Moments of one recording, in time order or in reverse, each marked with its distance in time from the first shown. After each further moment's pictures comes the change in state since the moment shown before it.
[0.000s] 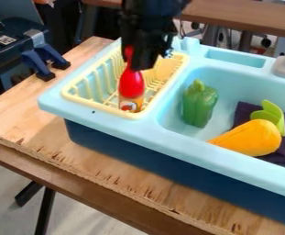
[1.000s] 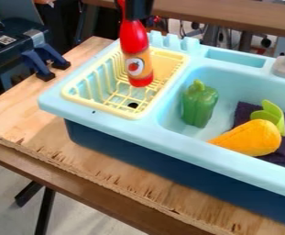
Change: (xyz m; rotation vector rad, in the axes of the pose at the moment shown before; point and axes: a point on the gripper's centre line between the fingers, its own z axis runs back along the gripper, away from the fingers) arm -0.011 0.026 0.056 0.007 -0.165 0.049
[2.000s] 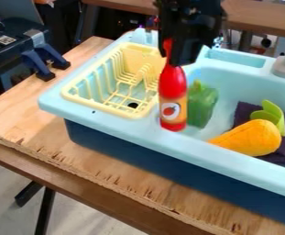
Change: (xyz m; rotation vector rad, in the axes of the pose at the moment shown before) arm 0.019 -0.066 -0.025 -0.049 0.103 -0.087
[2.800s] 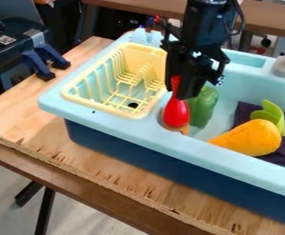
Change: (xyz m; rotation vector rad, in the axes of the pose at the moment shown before) arm 0.018 0.002 -0.055 -0.075 0.108 0.048
